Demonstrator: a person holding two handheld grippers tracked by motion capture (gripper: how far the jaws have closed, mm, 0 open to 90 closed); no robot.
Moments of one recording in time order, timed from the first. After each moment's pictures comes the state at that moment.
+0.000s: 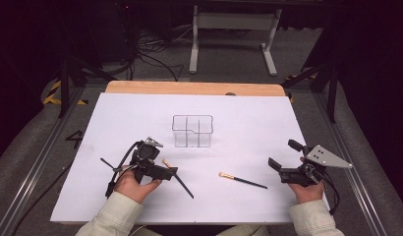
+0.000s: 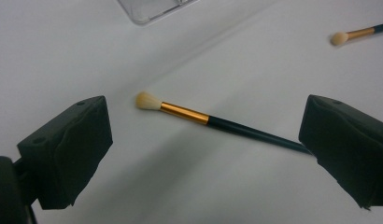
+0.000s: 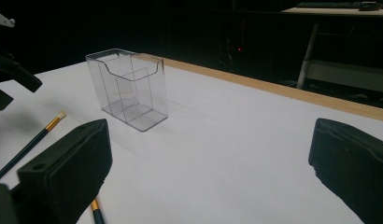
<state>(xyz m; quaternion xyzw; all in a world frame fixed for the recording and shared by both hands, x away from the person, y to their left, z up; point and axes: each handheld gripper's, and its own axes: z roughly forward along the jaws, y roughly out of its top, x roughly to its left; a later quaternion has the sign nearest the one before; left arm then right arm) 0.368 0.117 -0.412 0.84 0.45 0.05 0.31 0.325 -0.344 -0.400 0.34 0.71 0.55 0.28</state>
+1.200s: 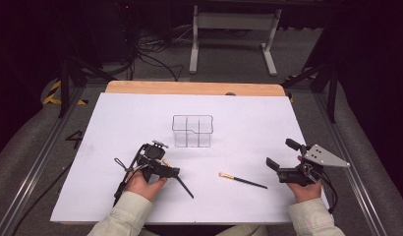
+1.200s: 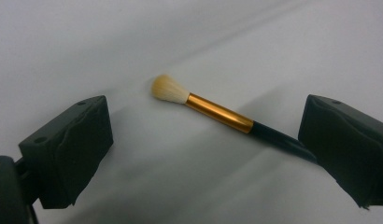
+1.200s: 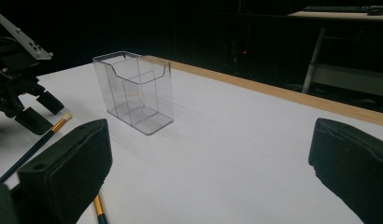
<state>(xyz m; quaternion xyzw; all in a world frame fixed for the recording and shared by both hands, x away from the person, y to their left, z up) 0.386 0.103 -0.444 0.82 0.51 0.05 0.26 0.328 -0.339 -0.400 0.33 0.71 0.56 0.27</state>
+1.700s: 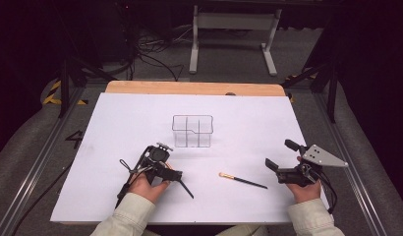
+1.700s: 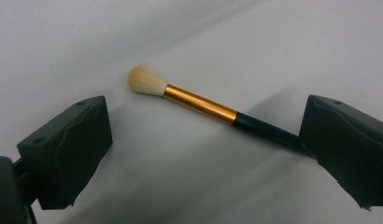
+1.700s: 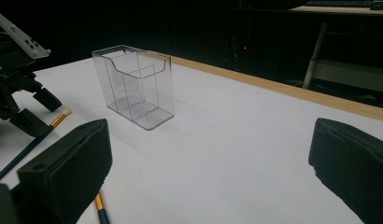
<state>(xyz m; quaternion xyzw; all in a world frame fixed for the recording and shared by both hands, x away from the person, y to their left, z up) 0.380 0.089 -0.446 0.84 0.49 0.06 0.23 0.328 -0.337 -0.401 0.33 0.71 0.55 0.27</state>
